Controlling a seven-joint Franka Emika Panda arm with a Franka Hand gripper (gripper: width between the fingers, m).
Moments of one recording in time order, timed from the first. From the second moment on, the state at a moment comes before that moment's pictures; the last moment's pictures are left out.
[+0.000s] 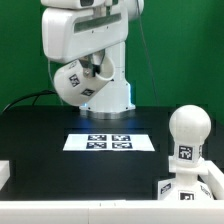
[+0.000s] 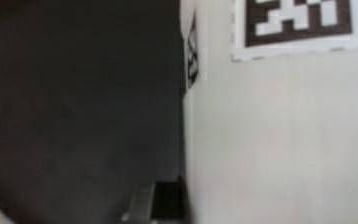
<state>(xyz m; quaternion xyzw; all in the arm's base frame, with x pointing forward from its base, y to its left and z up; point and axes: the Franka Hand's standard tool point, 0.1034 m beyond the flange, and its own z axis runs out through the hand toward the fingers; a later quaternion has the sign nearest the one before) 0.498 -0.052 0.186 -0.89 -0.44 0.06 0.08</state>
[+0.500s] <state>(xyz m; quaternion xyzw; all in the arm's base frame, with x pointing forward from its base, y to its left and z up) 0.511 -0.053 0.192 -0.91 -0.39 -0.03 0.12</state>
